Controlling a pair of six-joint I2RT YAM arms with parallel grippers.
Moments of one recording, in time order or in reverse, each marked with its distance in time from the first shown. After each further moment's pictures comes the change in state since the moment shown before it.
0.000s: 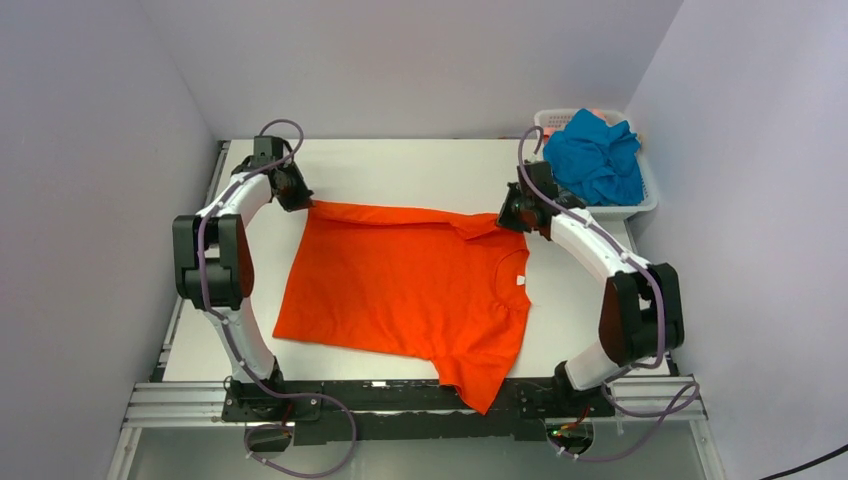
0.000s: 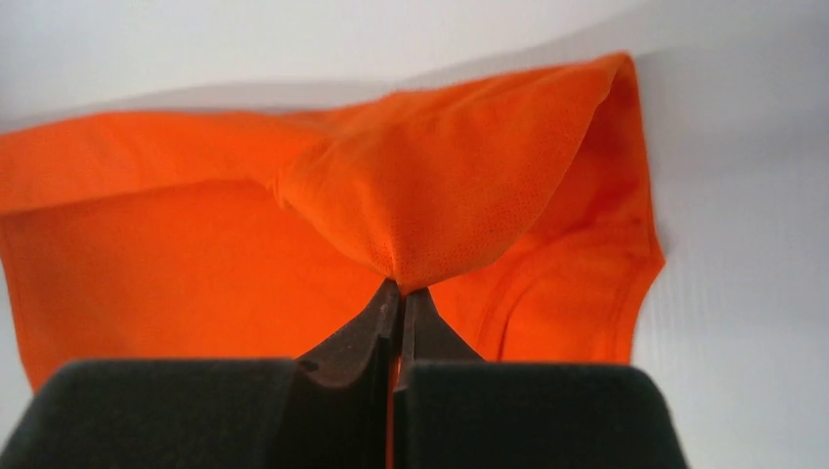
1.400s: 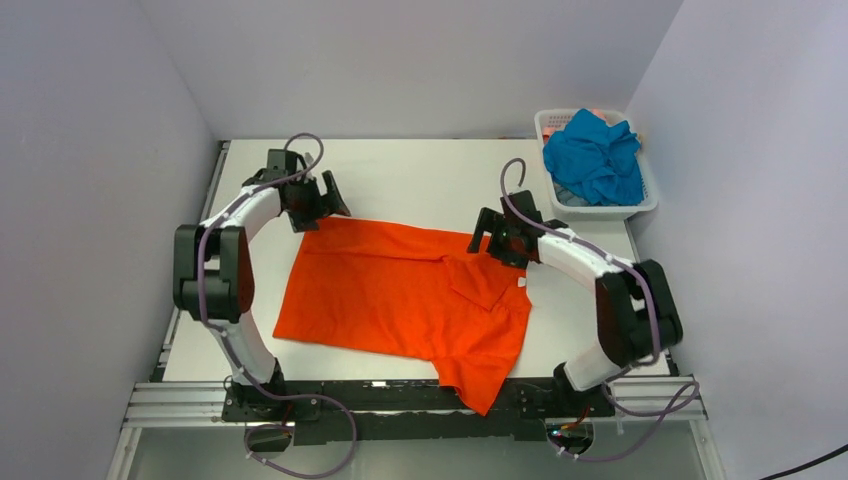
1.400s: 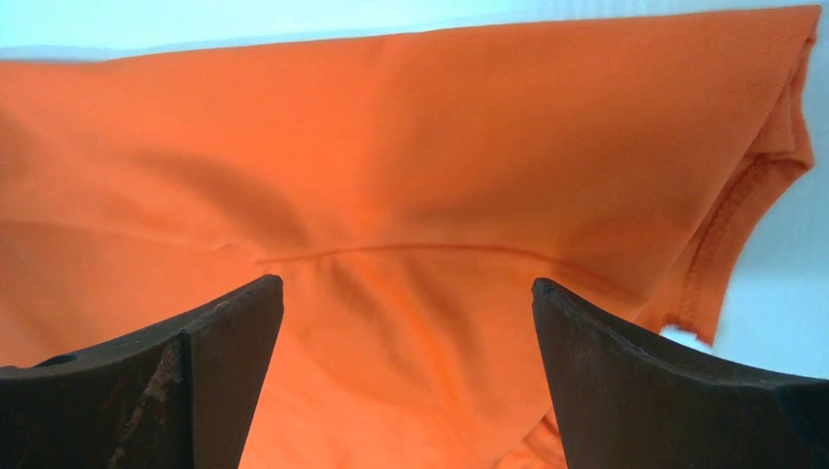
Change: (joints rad) left arm -0.066 -0.144 -0.156 0.006 0.155 0.089; right arm 0.092 -0.067 -0.229 0.054 -0.048 0.092
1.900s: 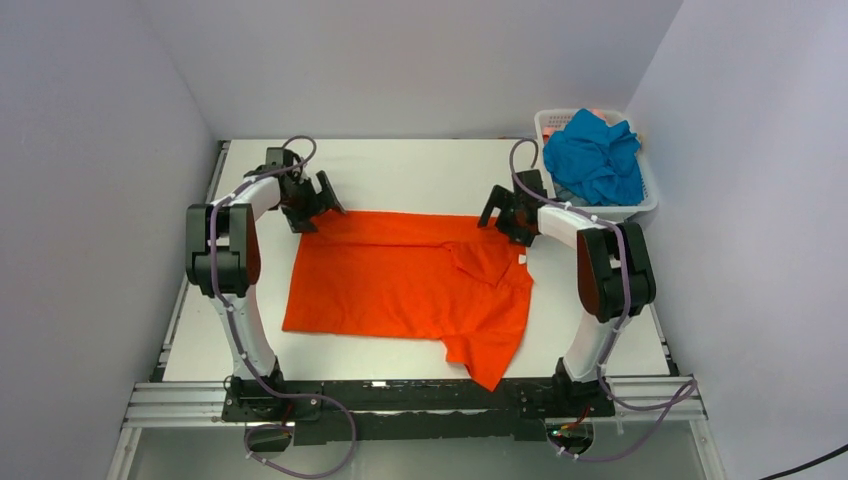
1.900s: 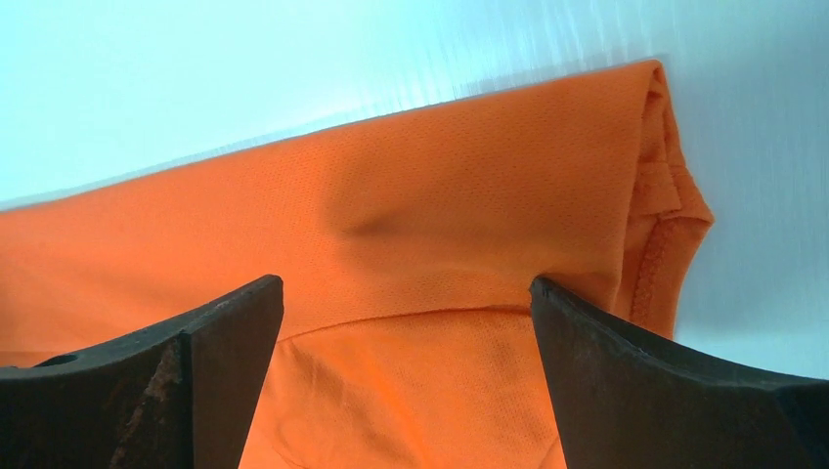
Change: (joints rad) left arm 0.049 0.228 0.125 -0.039 0.028 -0.035; right arm -0.134 0.291 0.167 0.087 0.004 -0.017
